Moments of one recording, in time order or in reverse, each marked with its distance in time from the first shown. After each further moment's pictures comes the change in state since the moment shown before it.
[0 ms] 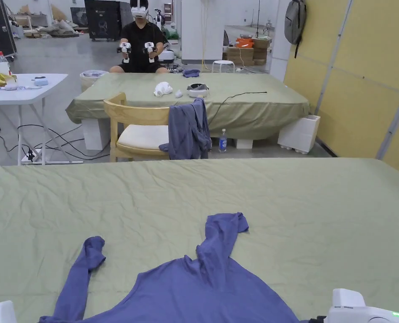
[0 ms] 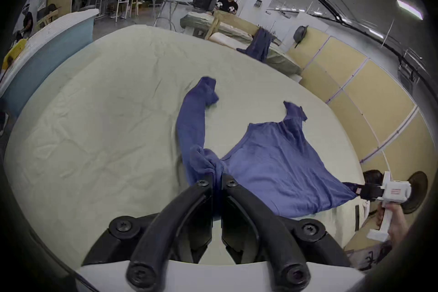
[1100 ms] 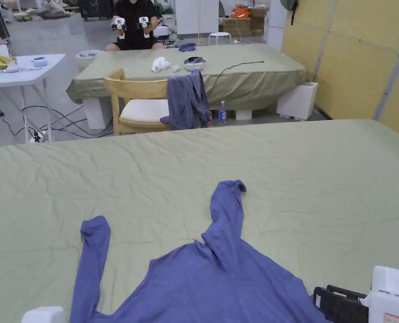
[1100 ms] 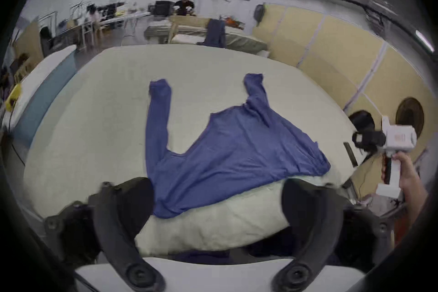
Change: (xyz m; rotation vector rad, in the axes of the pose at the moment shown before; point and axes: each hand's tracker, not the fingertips) left arm 0.078 -0.111 0.126 -0.018 -0.090 -0.317; right arm 0.002 -0.101 0.121 0.193 0.103 -0.037
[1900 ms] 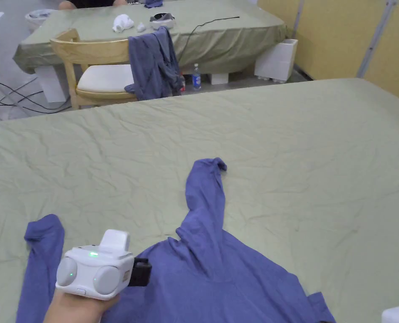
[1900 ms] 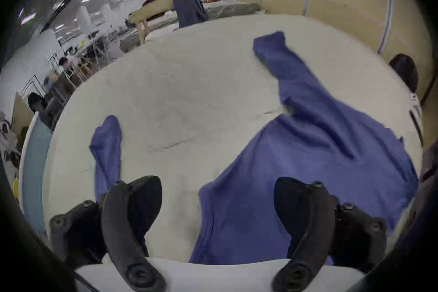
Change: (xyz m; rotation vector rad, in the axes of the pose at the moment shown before) left arm 0.020 0.109 -0.338 -0.163 0.198 -0.319; right arm -0.017 -0.012 -0.015 -0.035 0.085 0.125
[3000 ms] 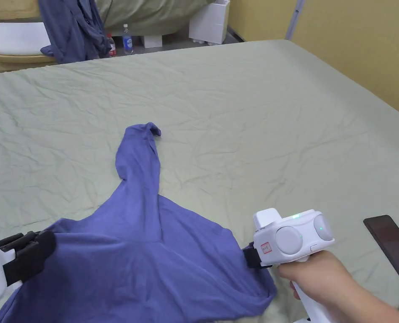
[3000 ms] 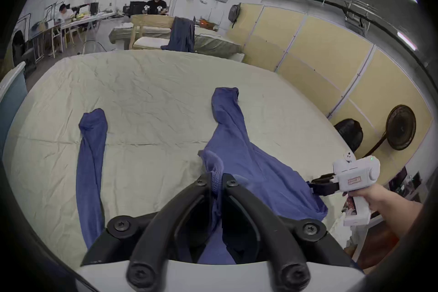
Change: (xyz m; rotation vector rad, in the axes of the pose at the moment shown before) left arm -0.021 -0.028 0.181 0.240 -0.347 0.288; right arm 0.080 0.032 -0.168 -0.423 -0.301 0.107
